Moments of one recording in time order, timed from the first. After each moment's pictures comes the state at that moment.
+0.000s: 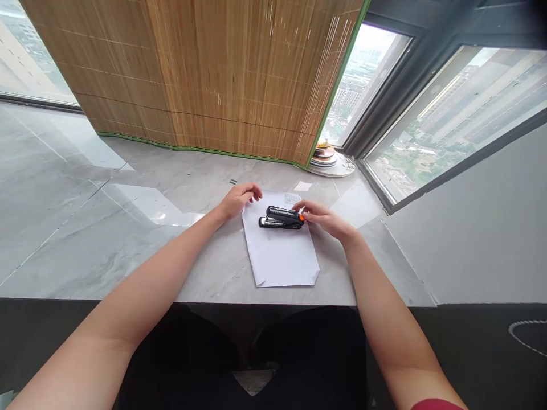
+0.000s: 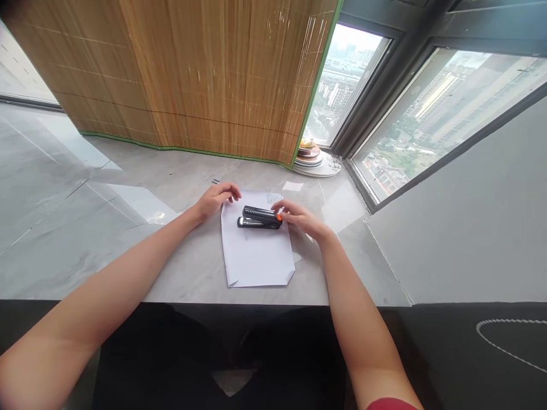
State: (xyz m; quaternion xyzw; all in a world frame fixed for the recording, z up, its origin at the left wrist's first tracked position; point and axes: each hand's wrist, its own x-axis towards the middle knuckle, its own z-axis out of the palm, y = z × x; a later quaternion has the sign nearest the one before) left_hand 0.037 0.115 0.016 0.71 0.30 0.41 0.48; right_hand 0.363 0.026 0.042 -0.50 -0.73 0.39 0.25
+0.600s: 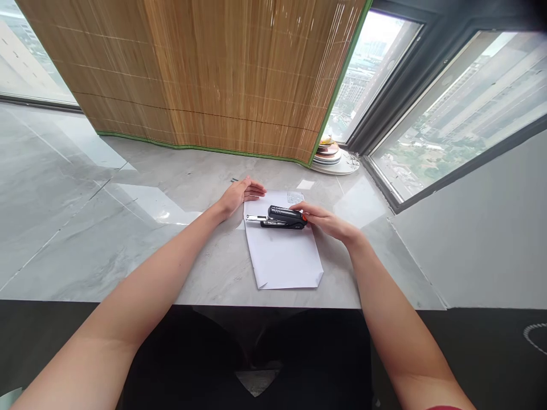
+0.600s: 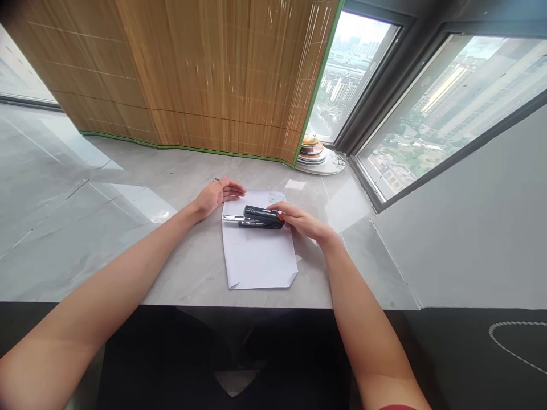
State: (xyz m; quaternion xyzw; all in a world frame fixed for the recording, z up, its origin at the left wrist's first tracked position) left_hand 0.038 0.113 0.024 0.57 0.33 0.40 0.63; right_hand 0.359 0.022 0.040 -0.45 -0.73 0.46 0.24
